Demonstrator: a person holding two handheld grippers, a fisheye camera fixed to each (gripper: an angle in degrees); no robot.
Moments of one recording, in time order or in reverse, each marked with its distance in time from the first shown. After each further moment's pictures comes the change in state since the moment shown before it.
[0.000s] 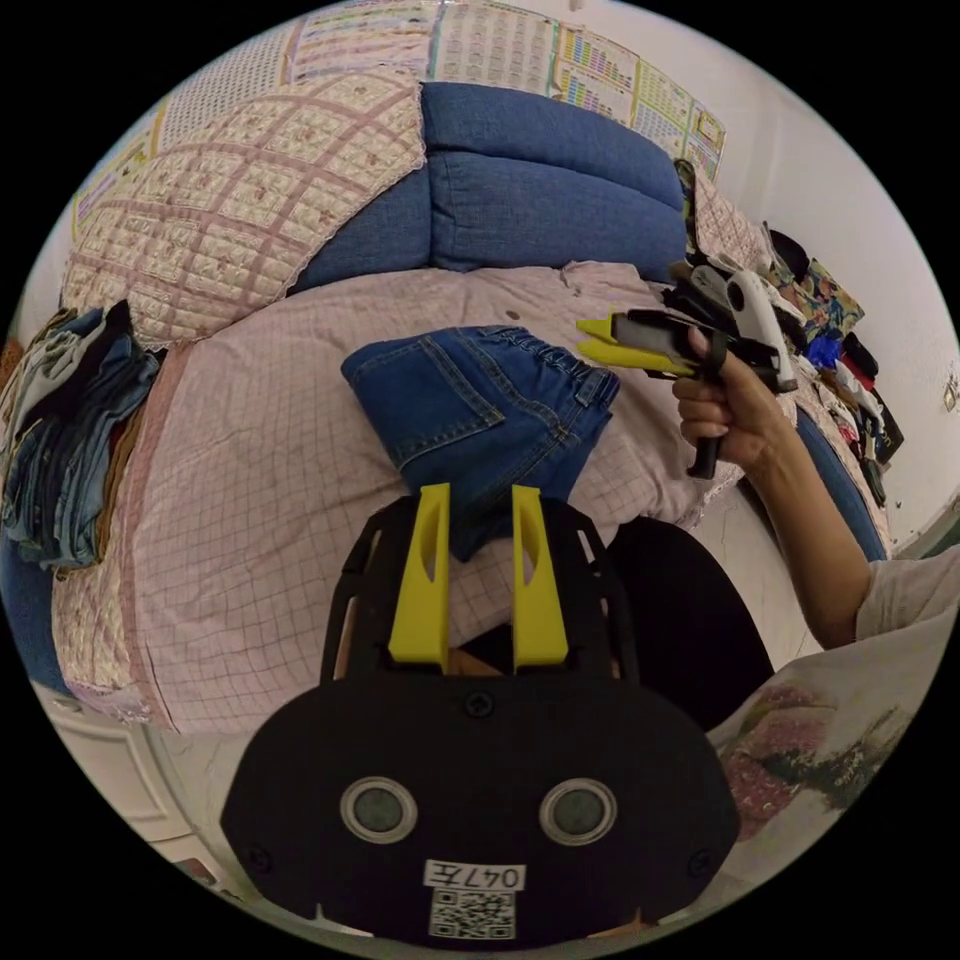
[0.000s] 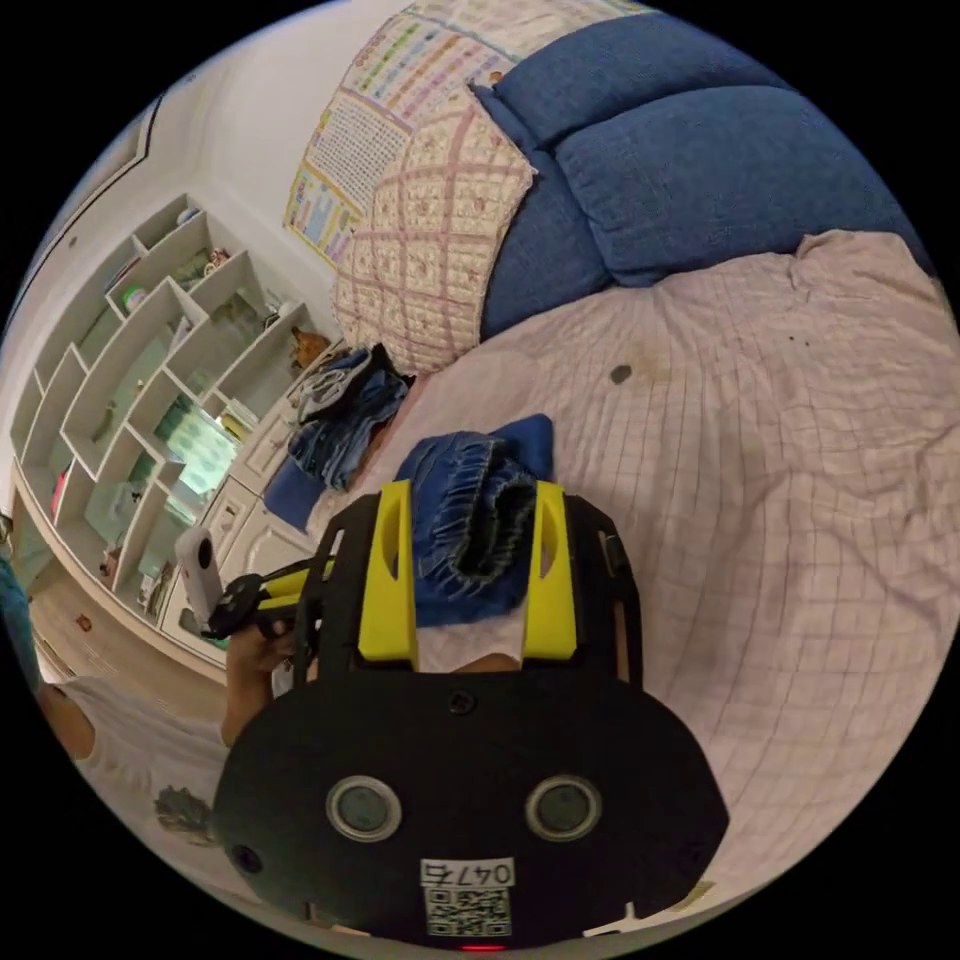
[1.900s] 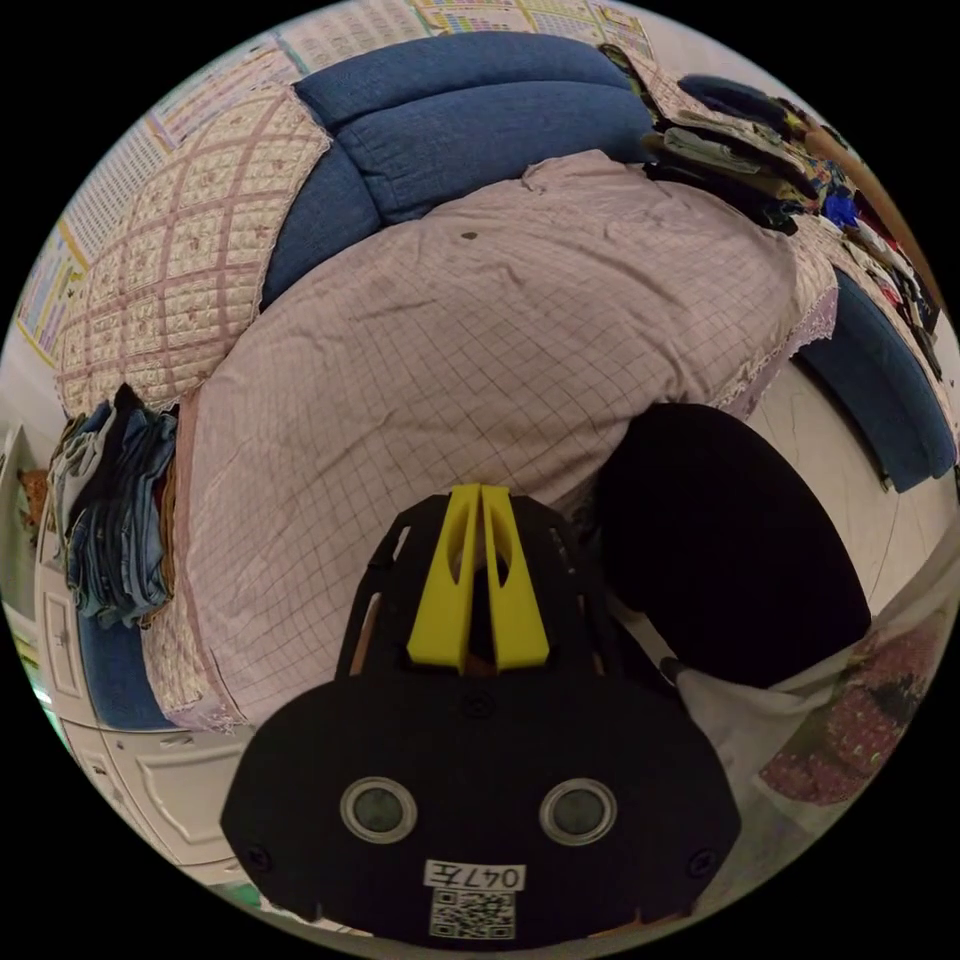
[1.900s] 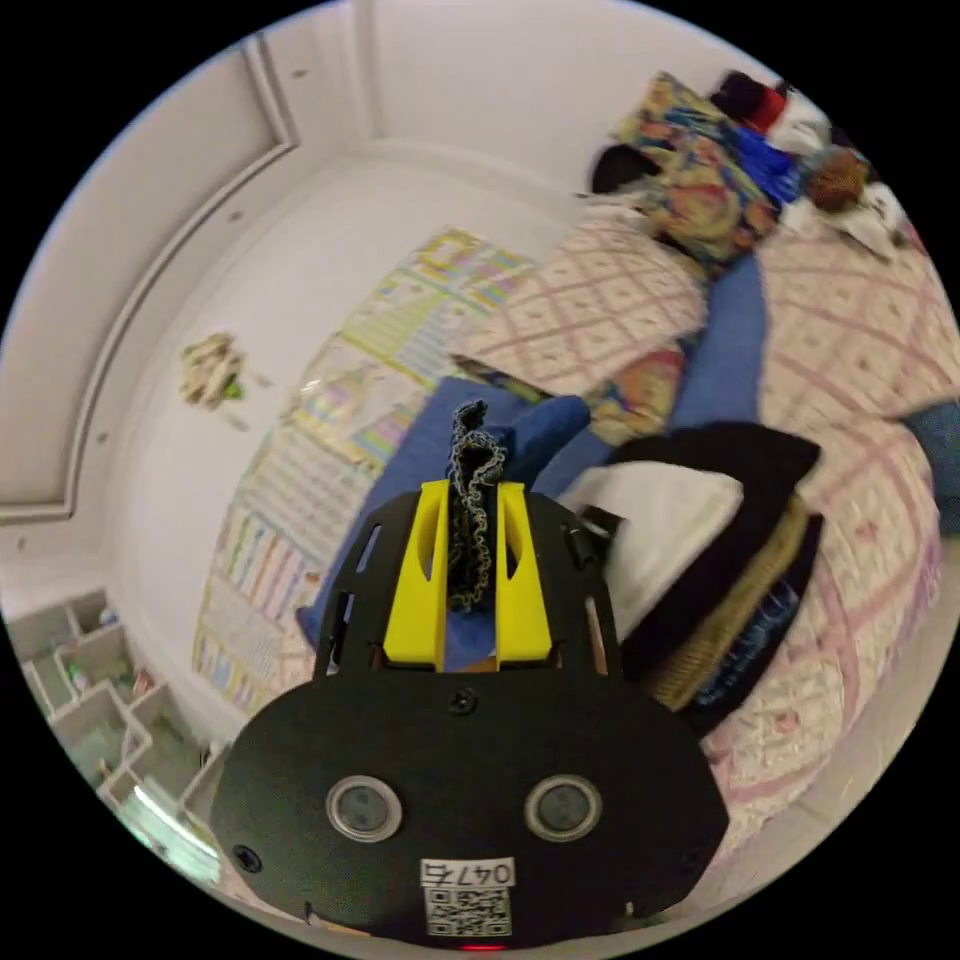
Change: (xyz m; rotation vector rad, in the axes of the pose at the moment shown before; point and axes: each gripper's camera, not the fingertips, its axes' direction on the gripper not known) left arm -0.052 0.158 0.180 -0.187 -0.273 0.278; right arm 0.344 0.545 -0.425 1.109 0.382 0.665
